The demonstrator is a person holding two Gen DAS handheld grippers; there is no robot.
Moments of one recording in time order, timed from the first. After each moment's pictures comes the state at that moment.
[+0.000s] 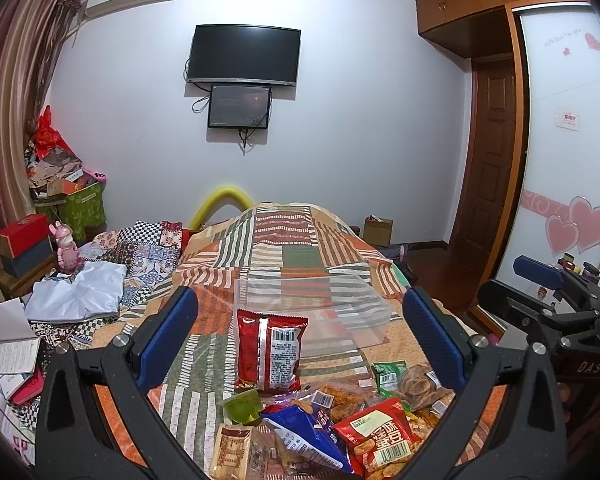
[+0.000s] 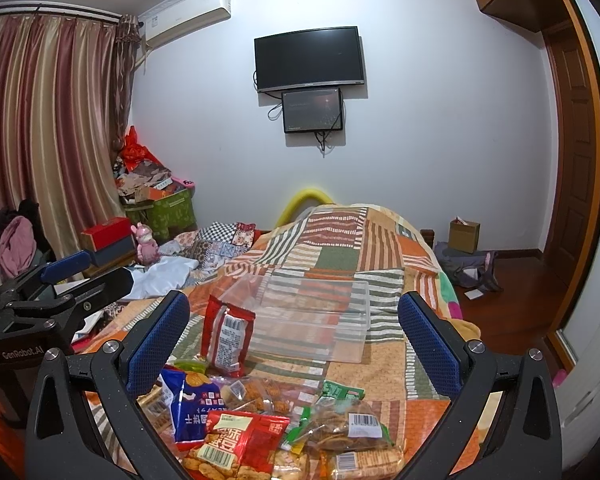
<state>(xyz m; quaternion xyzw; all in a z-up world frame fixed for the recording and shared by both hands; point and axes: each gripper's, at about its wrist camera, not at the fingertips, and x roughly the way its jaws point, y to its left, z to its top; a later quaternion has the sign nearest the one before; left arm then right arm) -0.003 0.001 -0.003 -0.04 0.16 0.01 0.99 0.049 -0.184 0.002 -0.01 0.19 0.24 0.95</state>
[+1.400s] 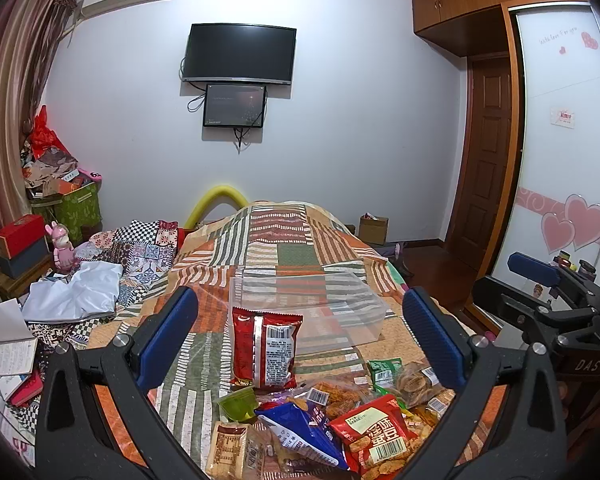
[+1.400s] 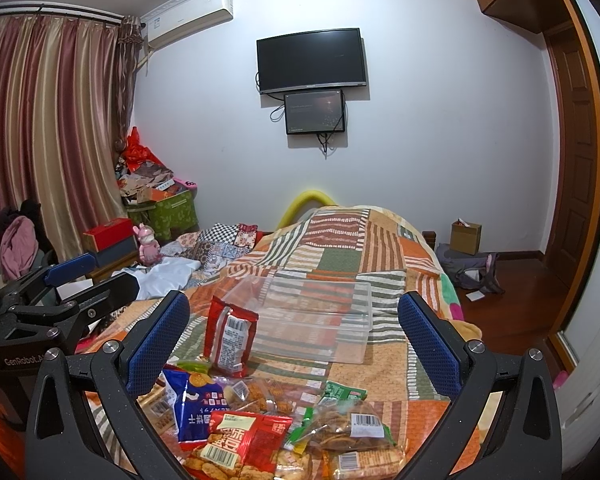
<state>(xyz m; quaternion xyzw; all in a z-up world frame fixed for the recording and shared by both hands) 0.001 -0.005 -0.006 -0.04 0.16 0.01 0.99 0.047 -0.185 0.006 0.00 0.18 0.24 0.95</state>
